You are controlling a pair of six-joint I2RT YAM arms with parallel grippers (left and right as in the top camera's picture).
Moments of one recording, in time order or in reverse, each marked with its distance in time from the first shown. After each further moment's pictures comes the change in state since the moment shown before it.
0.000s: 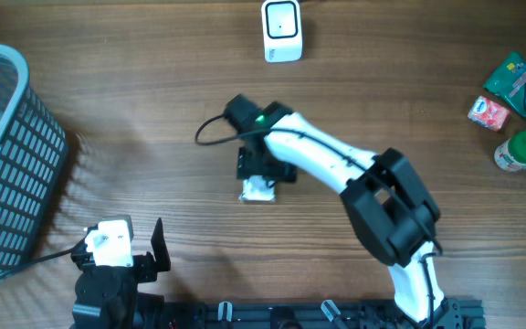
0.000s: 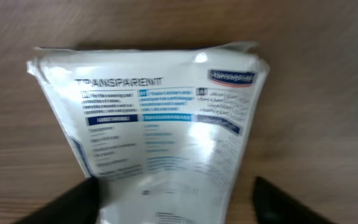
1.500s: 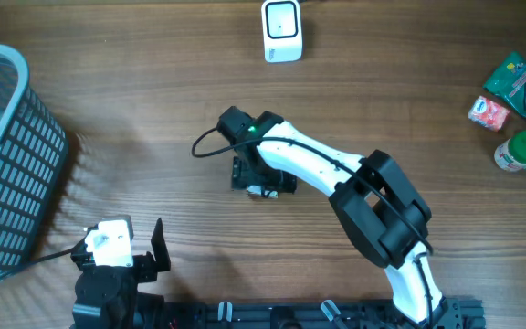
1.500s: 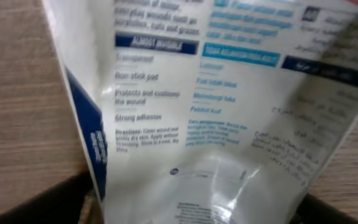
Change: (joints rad) left arm 0.000 0.000 0.000 0.000 0.000 0.000; right arm 0.048 0.029 -0.027 0.016 0.021 0.073
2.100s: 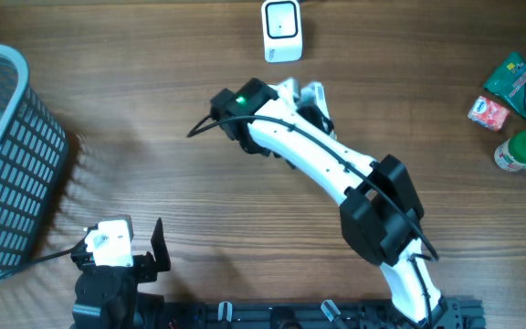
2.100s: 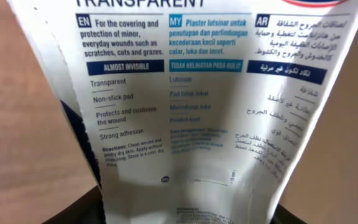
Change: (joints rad) left arm 0.000 0.000 0.000 0.000 0.000 0.000; right arm 0.026 0.032 0.381 -0.618 0.871 -0.184
